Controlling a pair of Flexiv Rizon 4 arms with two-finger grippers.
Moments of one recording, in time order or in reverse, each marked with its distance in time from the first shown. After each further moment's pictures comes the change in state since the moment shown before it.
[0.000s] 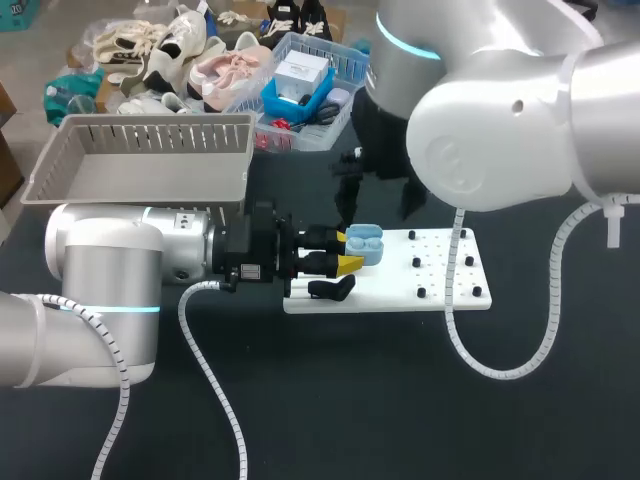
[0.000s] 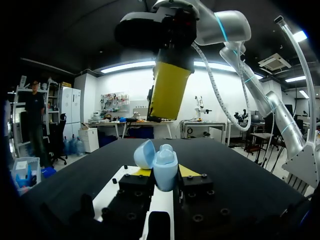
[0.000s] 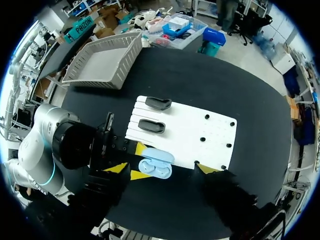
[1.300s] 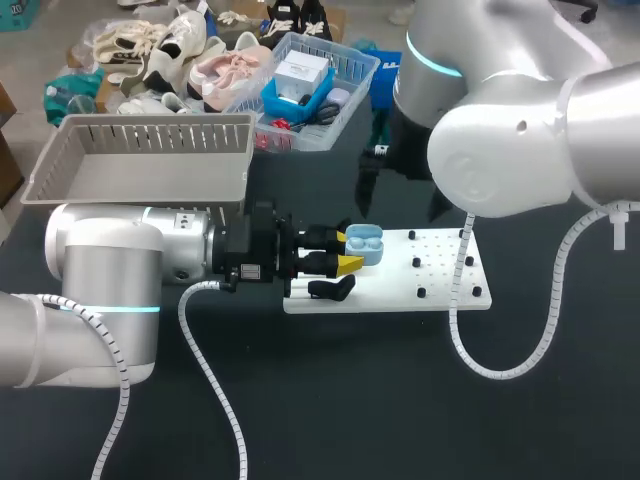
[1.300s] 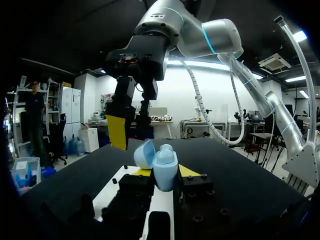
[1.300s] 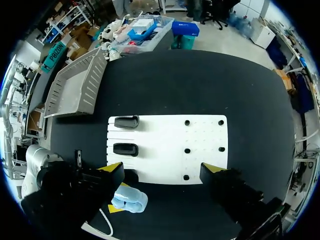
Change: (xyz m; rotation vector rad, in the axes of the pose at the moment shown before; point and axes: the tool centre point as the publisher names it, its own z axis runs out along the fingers) left arm 0.000 0.000 0.000 0.000 0.000 0.000; right arm -0.029 -0.046 0.037 0.018 -0.015 0.235
